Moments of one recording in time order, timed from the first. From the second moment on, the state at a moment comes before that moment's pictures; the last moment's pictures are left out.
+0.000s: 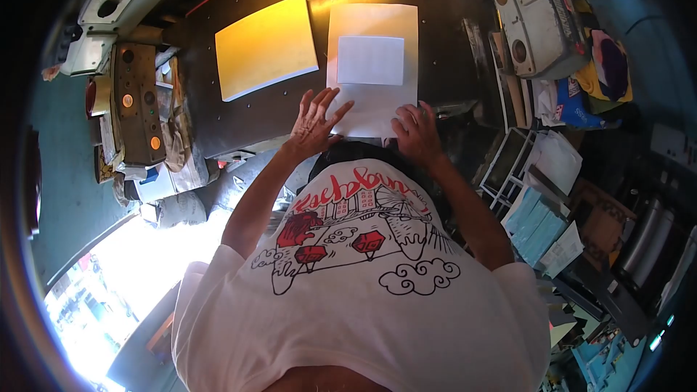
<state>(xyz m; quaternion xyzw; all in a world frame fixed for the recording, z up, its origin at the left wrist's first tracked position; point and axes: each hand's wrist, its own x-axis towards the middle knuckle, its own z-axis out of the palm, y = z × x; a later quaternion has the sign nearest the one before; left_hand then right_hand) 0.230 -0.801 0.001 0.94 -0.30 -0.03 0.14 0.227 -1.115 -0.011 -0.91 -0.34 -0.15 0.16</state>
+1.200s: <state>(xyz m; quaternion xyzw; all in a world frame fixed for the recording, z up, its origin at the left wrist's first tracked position) 0.396 -0.809 0.030 0.88 -0.20 -0.09 0.42 0.395 -1.124 -0.004 -0.79 -0.24 0.03 0.56</state>
